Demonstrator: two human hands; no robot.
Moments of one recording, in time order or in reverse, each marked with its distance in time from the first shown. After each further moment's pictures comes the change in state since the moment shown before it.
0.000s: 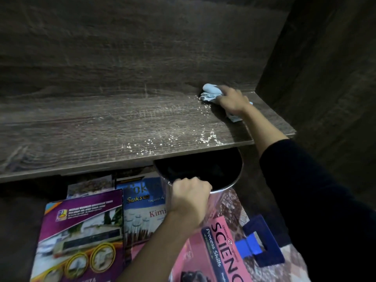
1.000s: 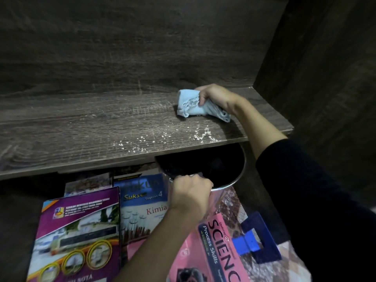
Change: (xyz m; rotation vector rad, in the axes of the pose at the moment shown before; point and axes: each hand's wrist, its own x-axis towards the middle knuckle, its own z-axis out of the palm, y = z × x) left_hand 0.011 0.014 0.004 0.047 -0.021 0.000; right_hand -0.011 -0.026 0.002 0.724 -0.398 -0.121
